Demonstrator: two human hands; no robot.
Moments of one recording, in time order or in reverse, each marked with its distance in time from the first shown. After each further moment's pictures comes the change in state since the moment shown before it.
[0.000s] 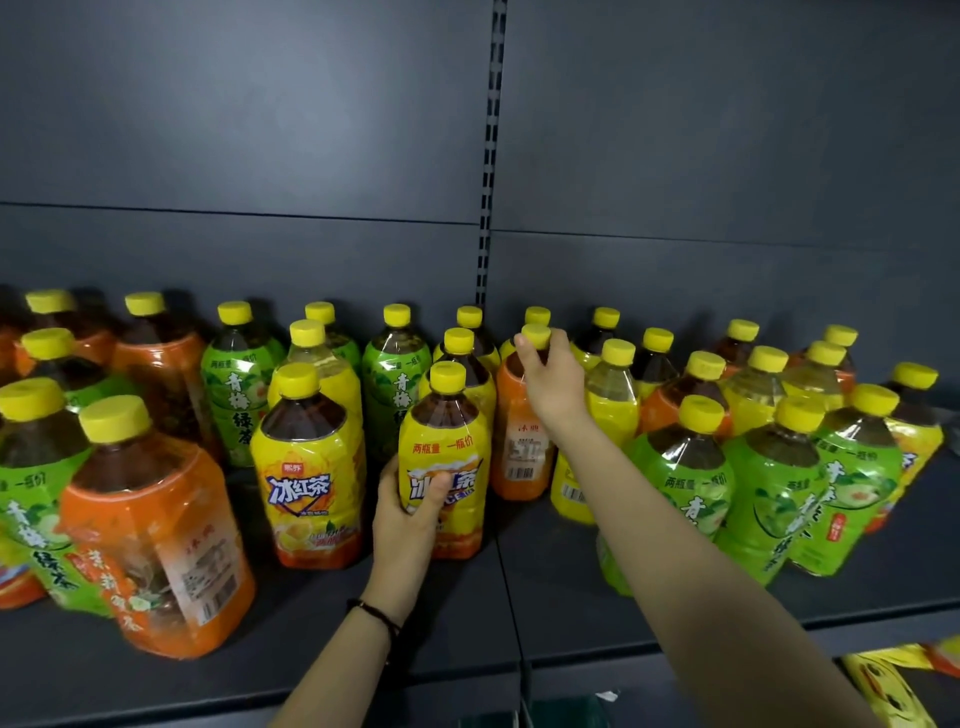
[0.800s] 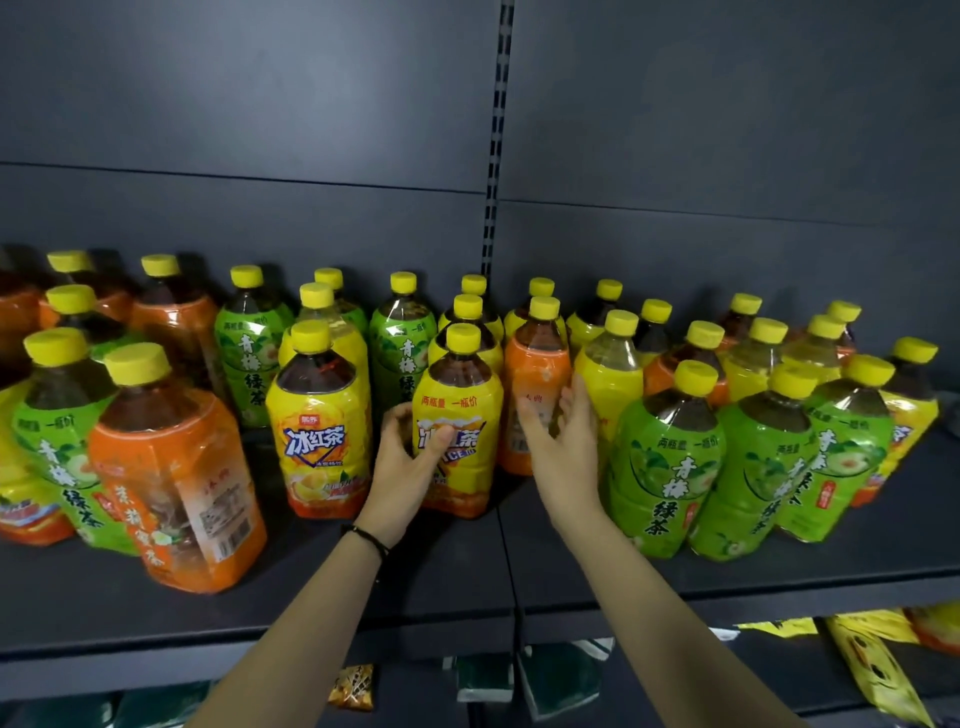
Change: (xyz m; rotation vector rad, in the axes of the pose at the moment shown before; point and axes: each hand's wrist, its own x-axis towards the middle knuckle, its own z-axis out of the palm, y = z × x) left_hand 0.009 0.014 -0.007 0.080 -0.147 0.056; right_hand -0.100 0.046 -0.007 0.232 0.025 0.044
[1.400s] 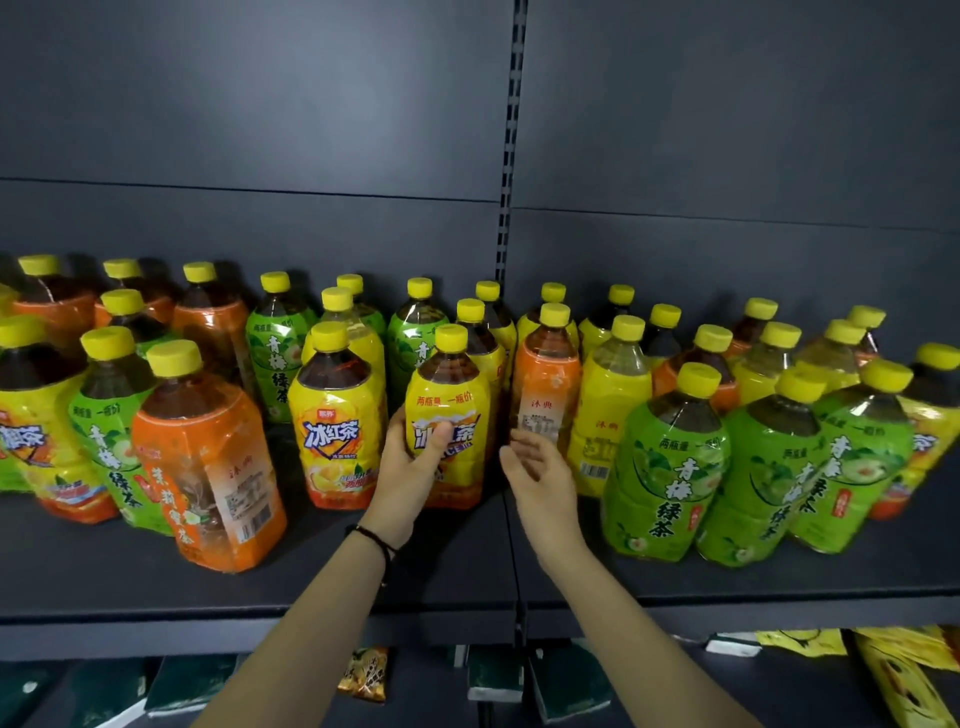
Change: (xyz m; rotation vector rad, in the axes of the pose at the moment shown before) left_hand -0.015 0.010 0.001 -0.041 0.081 -0.057; right_hand -0.032 0.023 0.007 0.132 -0.194 0.099
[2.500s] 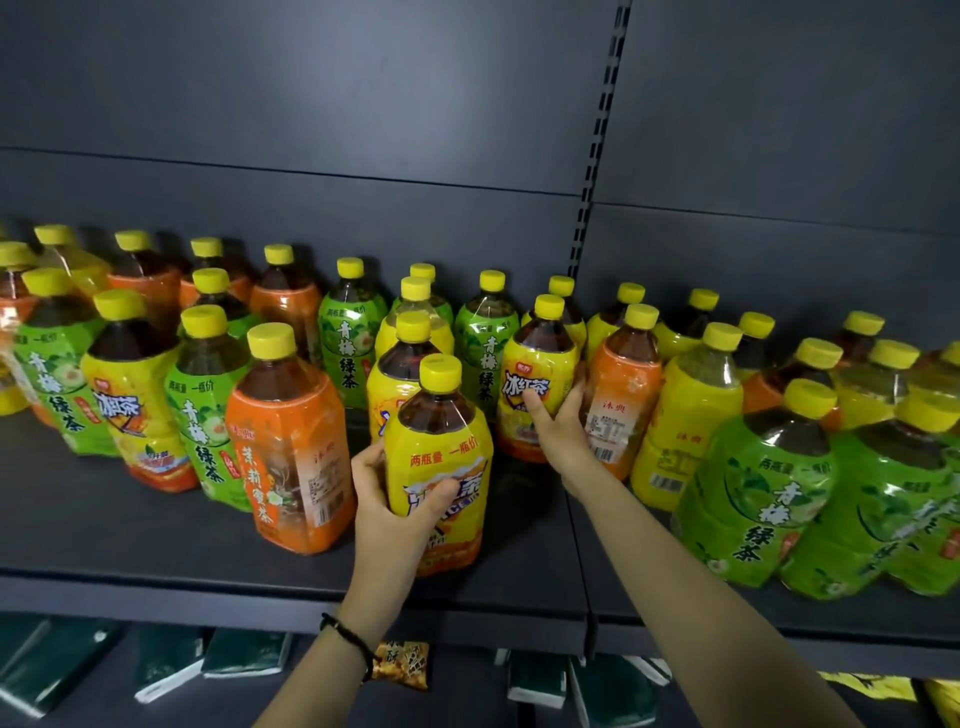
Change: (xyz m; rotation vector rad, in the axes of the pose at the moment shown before) left_hand -0.055 0.006 -0.074 -0.007 0.174 0.172; right_hand 0.081 -0.001 0.060 -0.133 -0.123 0.043
